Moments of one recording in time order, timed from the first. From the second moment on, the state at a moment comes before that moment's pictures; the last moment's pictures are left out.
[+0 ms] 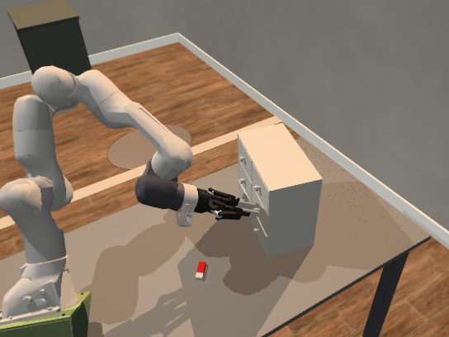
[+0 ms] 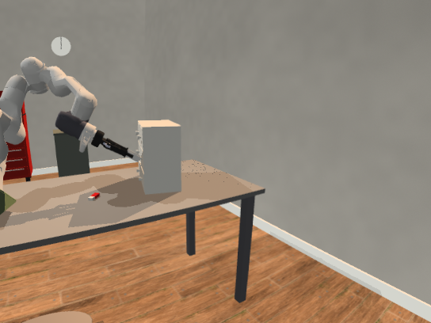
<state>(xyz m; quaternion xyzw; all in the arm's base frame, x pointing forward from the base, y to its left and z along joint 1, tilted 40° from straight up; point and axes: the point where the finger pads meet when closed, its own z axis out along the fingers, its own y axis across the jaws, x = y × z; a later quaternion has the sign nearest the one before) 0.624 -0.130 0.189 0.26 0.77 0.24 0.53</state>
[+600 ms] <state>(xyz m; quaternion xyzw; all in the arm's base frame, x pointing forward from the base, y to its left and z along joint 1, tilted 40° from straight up) 0.630 -0.132 0.189 0.26 0.77 0.24 0.53</state>
